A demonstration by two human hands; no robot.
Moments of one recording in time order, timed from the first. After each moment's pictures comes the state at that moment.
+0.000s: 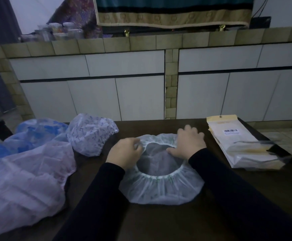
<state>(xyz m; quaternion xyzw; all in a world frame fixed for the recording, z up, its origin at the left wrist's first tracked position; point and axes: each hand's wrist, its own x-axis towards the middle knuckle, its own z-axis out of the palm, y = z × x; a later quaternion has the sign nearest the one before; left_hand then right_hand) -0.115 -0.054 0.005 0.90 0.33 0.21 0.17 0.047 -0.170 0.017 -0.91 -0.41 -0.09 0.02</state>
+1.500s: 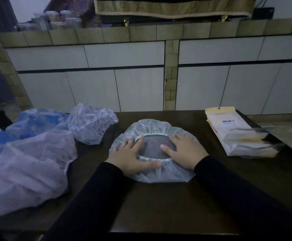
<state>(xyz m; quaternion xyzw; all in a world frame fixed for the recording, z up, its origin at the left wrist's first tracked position) -0.139 -0.080 -0.005 0.94 0.30 -0.04 0.15 0.027 -0.203 -0.015 -0.88 -0.48 0.02 0.06</state>
